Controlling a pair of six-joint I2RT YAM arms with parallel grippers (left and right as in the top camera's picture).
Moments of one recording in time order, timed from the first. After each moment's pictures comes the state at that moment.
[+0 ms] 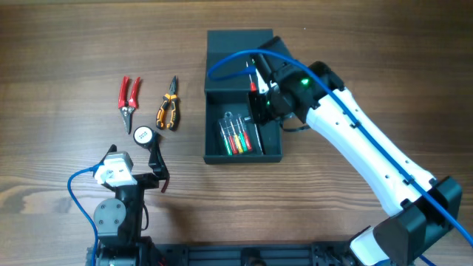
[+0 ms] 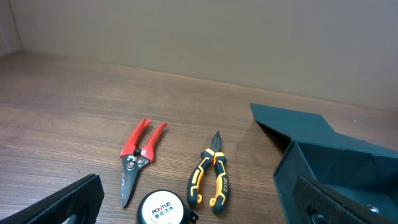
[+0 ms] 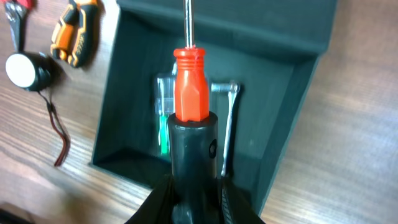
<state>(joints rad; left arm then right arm) 0.01 0.01 0.05 -0.17 -0.02 -0.17 0.59 1.70 1.57 -1.10 -0.08 0.37</state>
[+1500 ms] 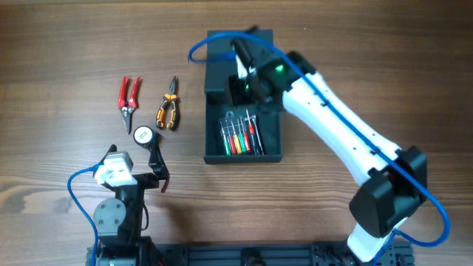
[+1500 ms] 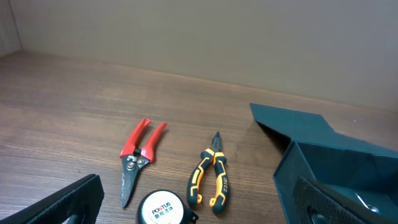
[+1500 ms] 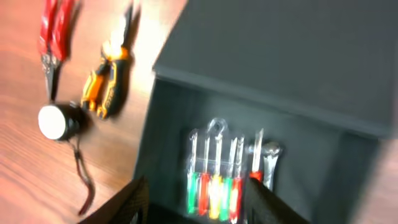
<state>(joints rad) 0.01 0.01 0.05 -0.17 -0.02 -0.17 0.59 1.88 1.74 -0.96 -0.09 0.39</state>
